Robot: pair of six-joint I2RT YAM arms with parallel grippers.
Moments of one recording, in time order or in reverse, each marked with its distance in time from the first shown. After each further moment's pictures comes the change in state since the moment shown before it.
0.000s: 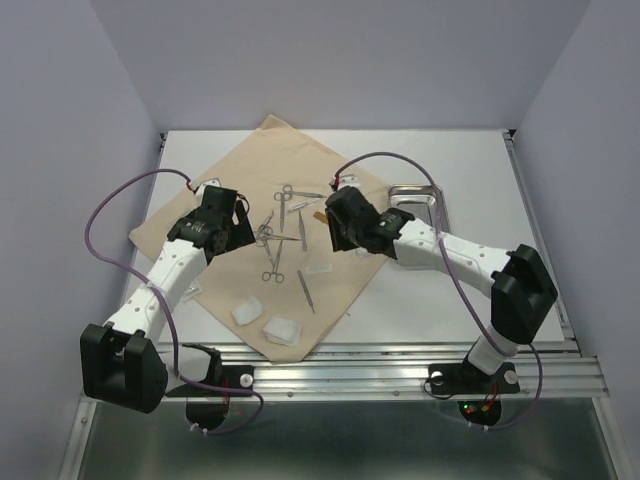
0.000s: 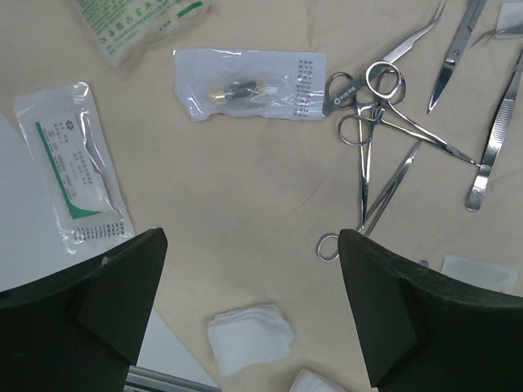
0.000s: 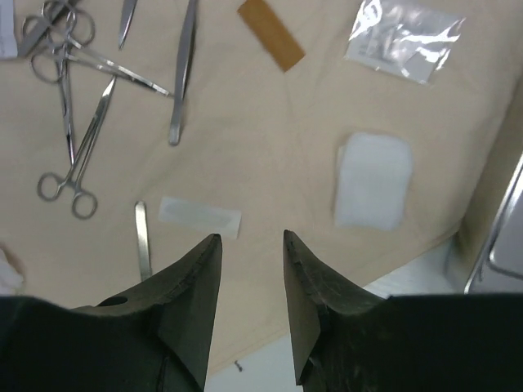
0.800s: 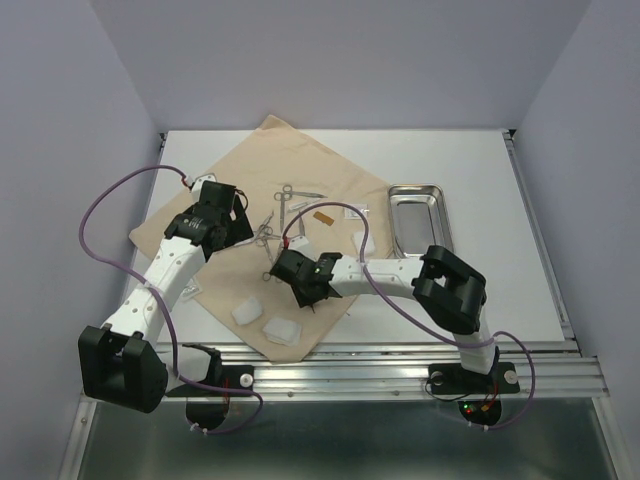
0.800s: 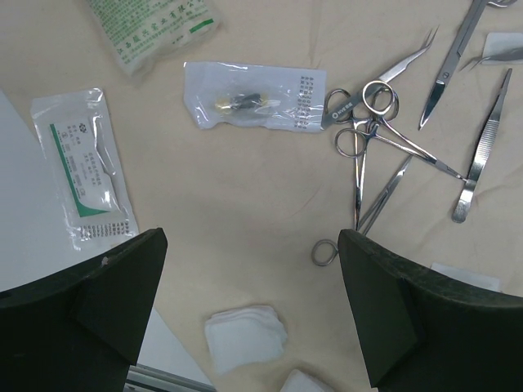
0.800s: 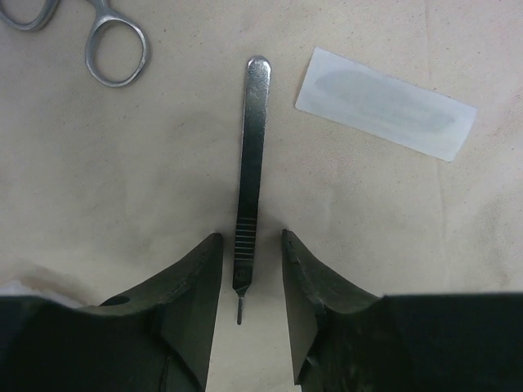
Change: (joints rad) left arm 0.002 0.001 0.051 -0.044 -0.035 -0.040; right arm 0.343 0.352 0.093 -0.089 0.049 0.207
